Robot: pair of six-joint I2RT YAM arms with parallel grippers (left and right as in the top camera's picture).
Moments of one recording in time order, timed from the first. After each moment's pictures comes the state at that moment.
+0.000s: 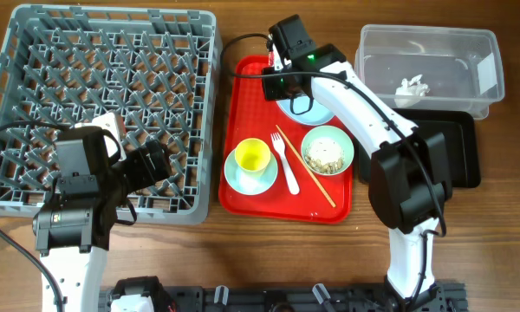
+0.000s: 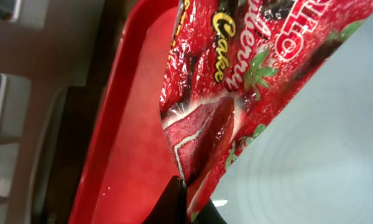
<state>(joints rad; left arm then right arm) 0.07 0.94 0.90 -0.87 0.12 -0.28 0.46 2.14 1.77 -0.74 -0.10 0.29</state>
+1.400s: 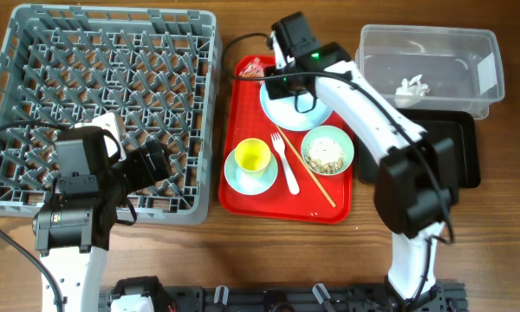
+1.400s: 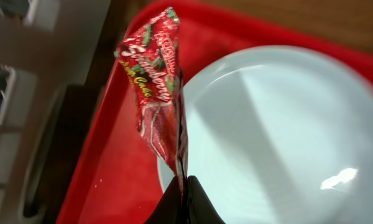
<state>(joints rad) 0.07 0.94 0.90 -0.87 0.12 -0.28 0.45 2.09 1.77 -0.76 -0.06 0.22</state>
